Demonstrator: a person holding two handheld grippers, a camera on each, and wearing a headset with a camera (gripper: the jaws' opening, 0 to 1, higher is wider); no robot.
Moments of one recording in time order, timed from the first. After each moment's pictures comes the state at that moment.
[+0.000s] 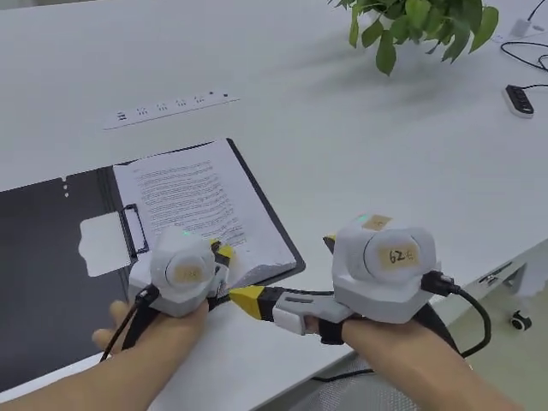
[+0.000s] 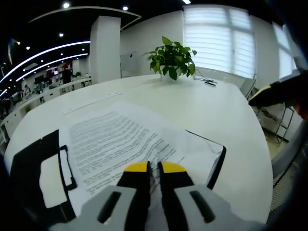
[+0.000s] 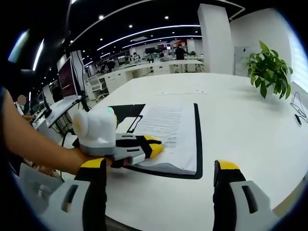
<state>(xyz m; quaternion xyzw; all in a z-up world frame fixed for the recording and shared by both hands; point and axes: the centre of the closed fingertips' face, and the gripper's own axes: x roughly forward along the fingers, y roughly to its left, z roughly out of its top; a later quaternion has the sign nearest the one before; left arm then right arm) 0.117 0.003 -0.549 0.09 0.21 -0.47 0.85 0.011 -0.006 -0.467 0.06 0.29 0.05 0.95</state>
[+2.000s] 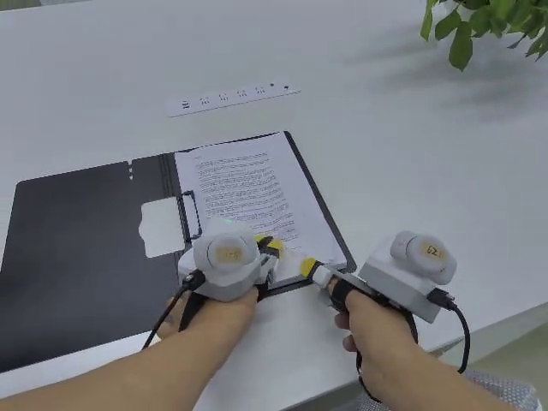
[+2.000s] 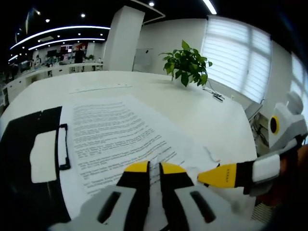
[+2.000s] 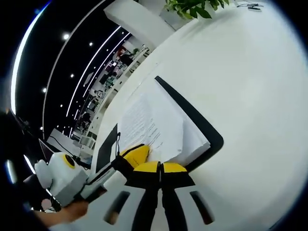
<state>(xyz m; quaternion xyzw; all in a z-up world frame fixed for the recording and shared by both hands) 0.109 0.008 -0.543 -0.02 0.28 -0.44 0.85 0.048 -0.011 -0.543 0.42 0.27 -0.08 0.86</state>
